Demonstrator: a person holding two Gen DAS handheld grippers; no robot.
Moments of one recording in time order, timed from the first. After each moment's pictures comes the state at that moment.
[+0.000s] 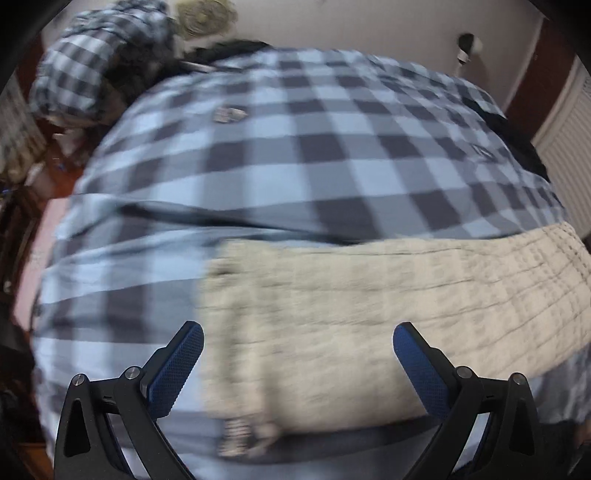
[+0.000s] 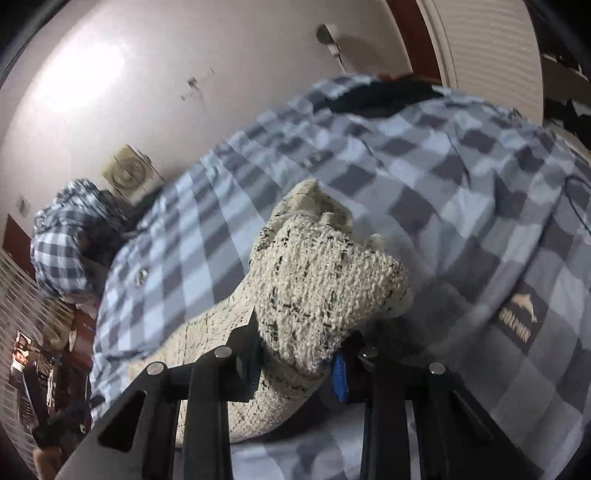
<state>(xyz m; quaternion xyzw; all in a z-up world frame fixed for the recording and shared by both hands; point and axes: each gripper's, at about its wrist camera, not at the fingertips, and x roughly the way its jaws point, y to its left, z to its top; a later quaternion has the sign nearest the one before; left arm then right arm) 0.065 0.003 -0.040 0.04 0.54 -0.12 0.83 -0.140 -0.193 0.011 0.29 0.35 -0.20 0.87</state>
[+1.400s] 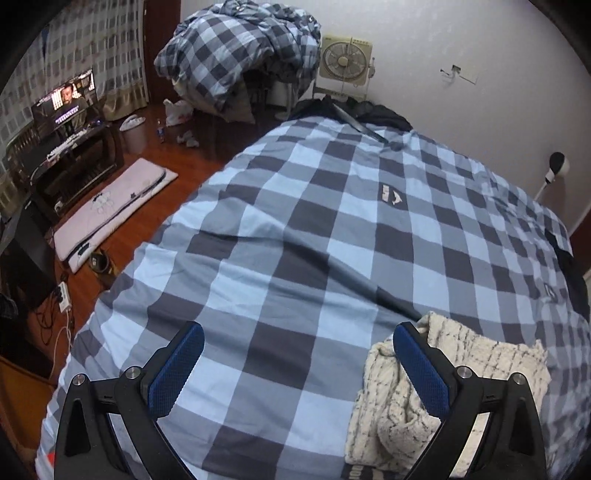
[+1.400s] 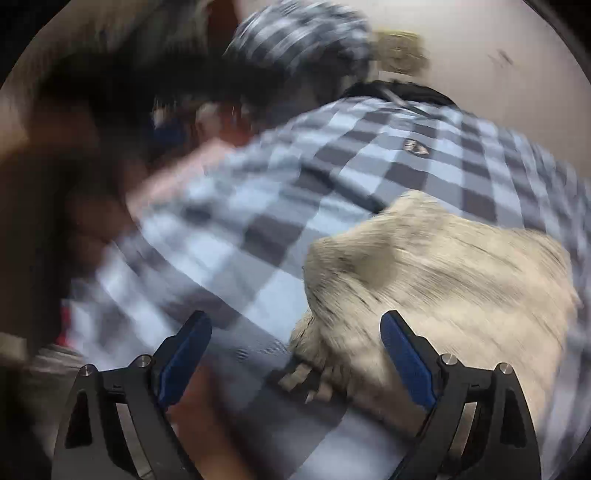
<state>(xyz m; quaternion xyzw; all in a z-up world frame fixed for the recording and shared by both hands) 0.069 0.217 0.018 -0.09 0.44 0.07 0.89 -0.043 0.095 -0.023 -0.01 0.43 0.20 0.88</state>
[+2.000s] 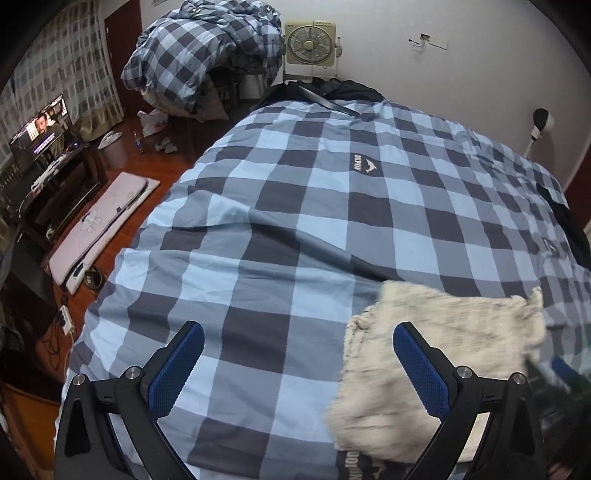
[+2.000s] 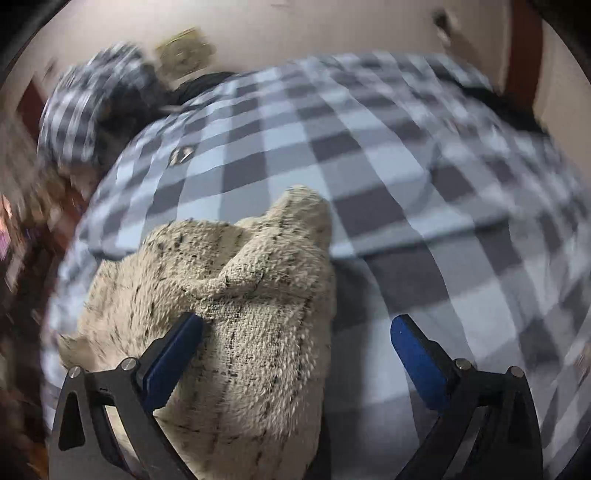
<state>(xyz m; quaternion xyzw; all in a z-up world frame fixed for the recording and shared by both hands) 0.072 0.168 -0.002 -0.04 0.46 0.04 0.88 0.009 -0.044 -0.028 0.09 0.47 -0.11 0.87</state>
